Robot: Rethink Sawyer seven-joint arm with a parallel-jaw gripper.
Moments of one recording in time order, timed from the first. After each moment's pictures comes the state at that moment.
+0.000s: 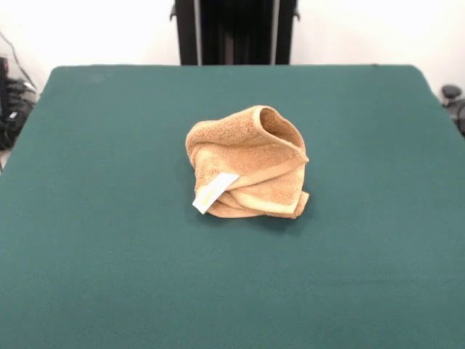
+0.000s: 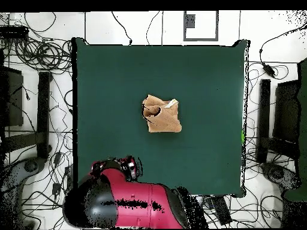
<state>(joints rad) 0.05 -1.19 -0.07 2.05 0.00 0.61 1.57</state>
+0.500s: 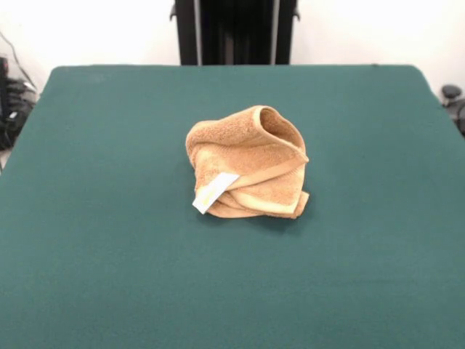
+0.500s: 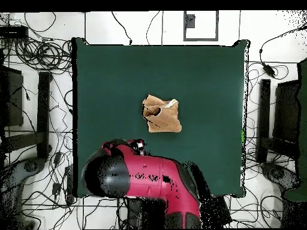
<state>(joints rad) 0.01 -1.06 -0.07 1.92 0.00 0.62 1.57</state>
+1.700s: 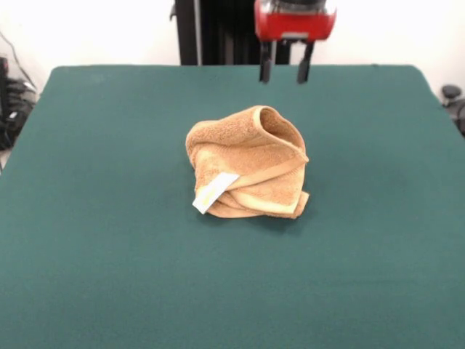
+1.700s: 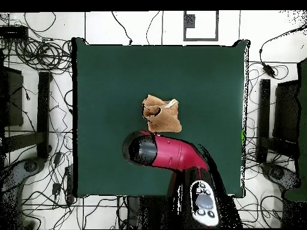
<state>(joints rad) -0.11 -0.71 -0.05 1.86 0.01 0.43 1.57</state>
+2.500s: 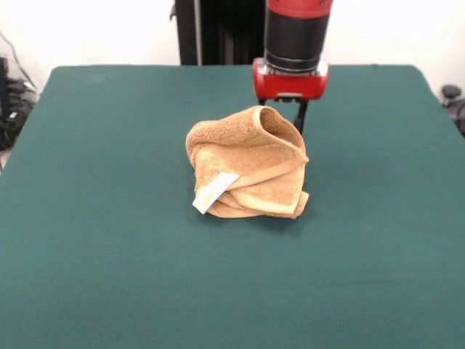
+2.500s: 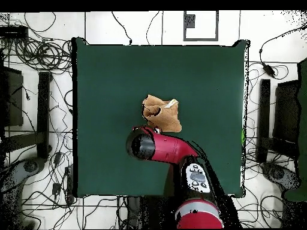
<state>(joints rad) -0.11 -0.54 -0.04 1.81 0.01 0.20 1.57</state>
